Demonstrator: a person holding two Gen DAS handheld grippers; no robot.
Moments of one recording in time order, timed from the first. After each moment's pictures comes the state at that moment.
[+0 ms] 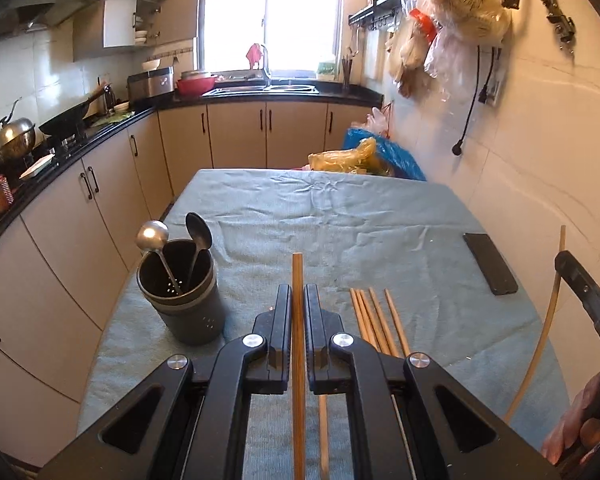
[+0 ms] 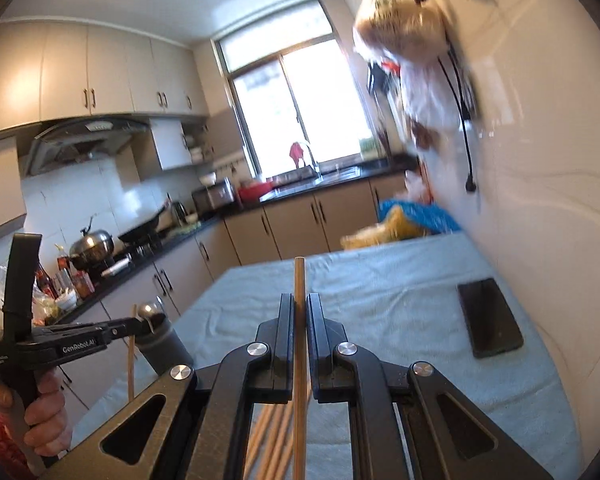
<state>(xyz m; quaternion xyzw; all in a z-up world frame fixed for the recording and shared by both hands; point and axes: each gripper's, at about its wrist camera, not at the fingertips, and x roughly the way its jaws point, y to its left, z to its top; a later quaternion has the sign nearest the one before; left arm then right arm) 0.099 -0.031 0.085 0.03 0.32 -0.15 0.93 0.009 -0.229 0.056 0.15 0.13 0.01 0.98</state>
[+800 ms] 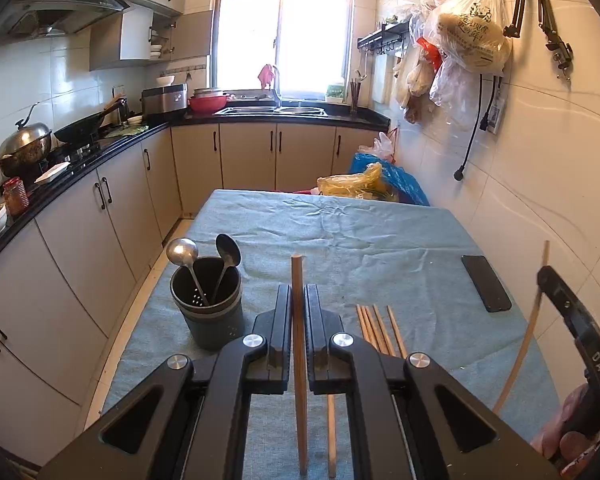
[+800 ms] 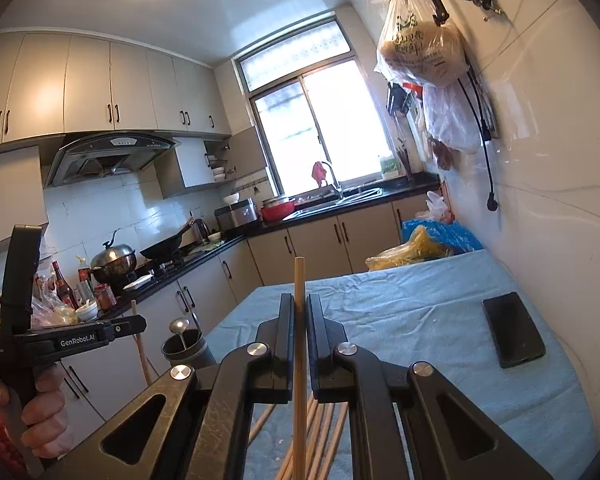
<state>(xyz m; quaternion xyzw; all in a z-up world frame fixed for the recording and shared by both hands) 0.075 -0.013 0.112 0.02 0.29 -0.14 0.95 -0.004 -0.204 0.063 0.15 0.09 0.04 0.98</state>
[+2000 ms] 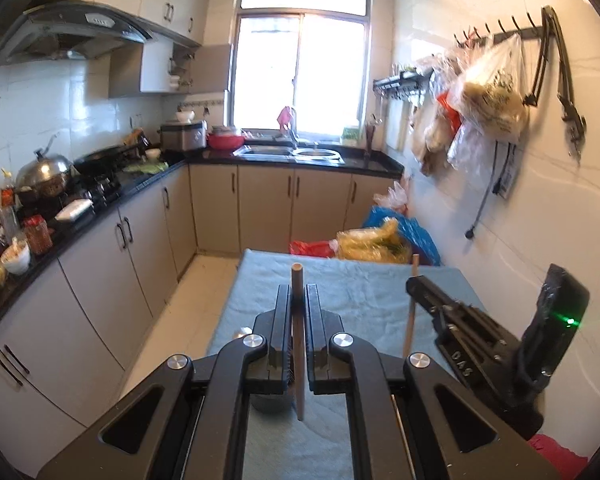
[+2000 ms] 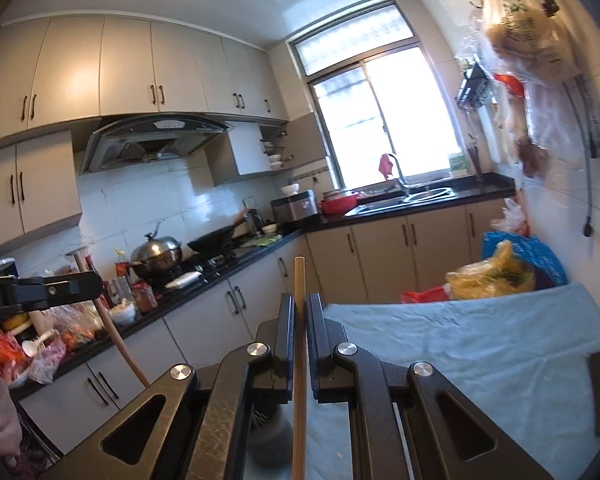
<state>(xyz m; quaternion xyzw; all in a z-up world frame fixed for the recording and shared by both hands) 0.101 0.056 0.231 0.00 0.23 -0.12 0.97 0.147 -0.107 0.126 0.13 0.09 0.15 0.97</state>
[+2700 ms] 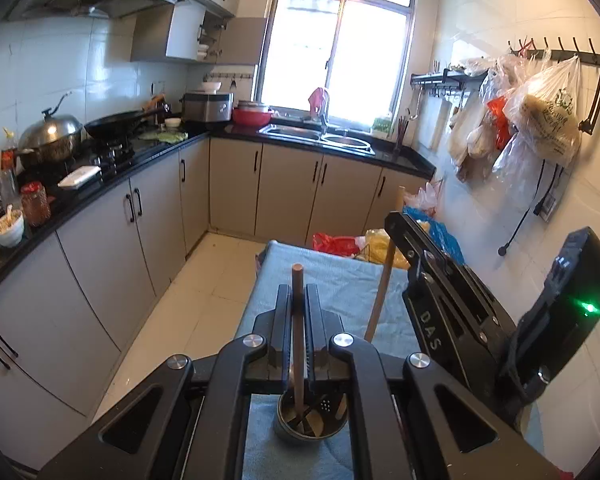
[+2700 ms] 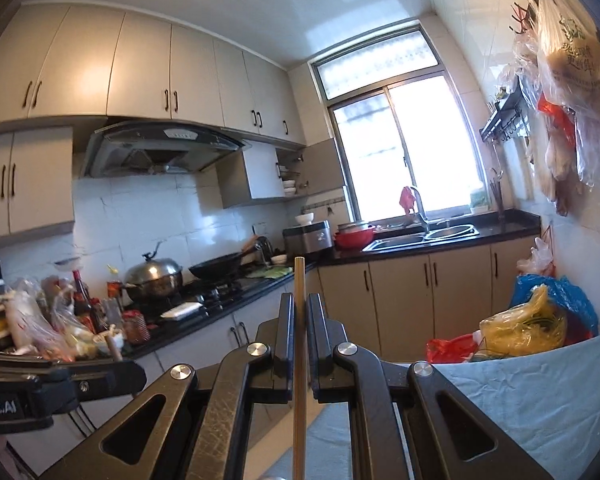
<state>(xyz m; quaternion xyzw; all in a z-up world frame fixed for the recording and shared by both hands) 0.204 0.097 0.192 -0.05 0.28 -0.09 0.95 0.257 -0.012 0.139 0.10 0.04 0.14 0.98</state>
